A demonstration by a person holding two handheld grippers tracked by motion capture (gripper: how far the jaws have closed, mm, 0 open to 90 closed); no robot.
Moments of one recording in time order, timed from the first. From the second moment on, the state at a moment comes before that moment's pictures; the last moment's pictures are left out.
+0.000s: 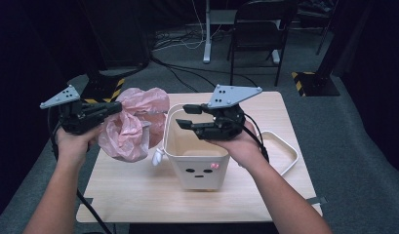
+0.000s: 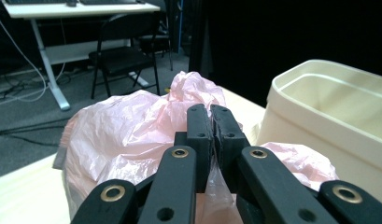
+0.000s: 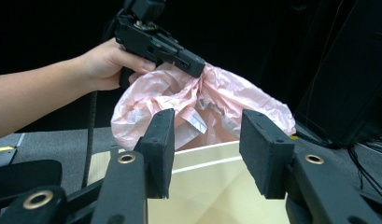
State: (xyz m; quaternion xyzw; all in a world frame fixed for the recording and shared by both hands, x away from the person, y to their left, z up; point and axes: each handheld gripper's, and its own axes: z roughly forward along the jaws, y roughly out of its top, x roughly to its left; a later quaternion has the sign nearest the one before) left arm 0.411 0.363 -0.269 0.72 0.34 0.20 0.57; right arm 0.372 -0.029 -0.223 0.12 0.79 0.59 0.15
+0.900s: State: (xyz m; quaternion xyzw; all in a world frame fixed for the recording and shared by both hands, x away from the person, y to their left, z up) left arm 0.446 0.372 -0.340 0.73 0.41 0.18 0.52; right arm 0.366 -0.051 -0.233 0.14 0.78 0.59 0.15
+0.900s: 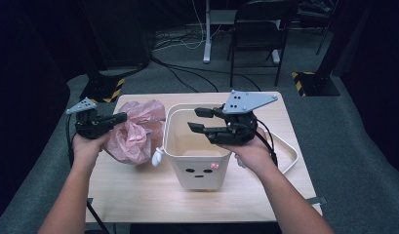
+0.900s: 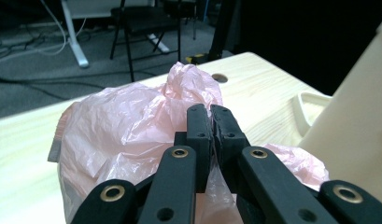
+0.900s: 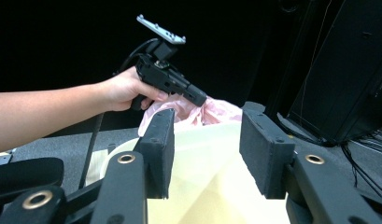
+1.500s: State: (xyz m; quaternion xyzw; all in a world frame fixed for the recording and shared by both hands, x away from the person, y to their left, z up) left arm 0.450 0.379 -0.389 0.71 0.44 0.16 0.52; right arm 0.366 -0.056 -0.239 0.14 0.78 0.59 0.15
